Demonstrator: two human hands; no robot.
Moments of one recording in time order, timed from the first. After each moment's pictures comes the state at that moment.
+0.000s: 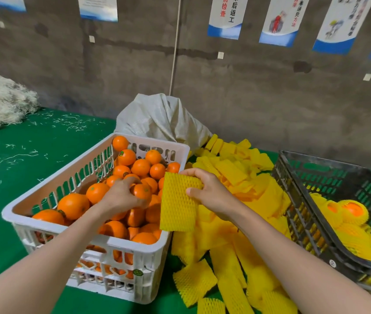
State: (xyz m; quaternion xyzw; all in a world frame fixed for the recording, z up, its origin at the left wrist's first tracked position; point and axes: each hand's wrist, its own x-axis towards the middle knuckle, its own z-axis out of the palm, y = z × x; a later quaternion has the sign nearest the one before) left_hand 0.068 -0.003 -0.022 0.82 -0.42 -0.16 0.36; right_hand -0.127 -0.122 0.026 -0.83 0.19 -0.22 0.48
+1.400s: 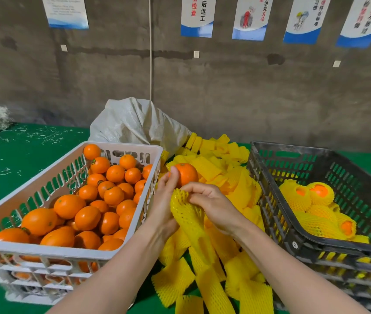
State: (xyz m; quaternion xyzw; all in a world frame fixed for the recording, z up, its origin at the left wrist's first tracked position) left_hand -0.107 -0.080 0.007 0.36 -0.16 -0.49 0.78; right_hand -0.213 -0.125 0.026 -0.75 0.13 -0.27 0.59
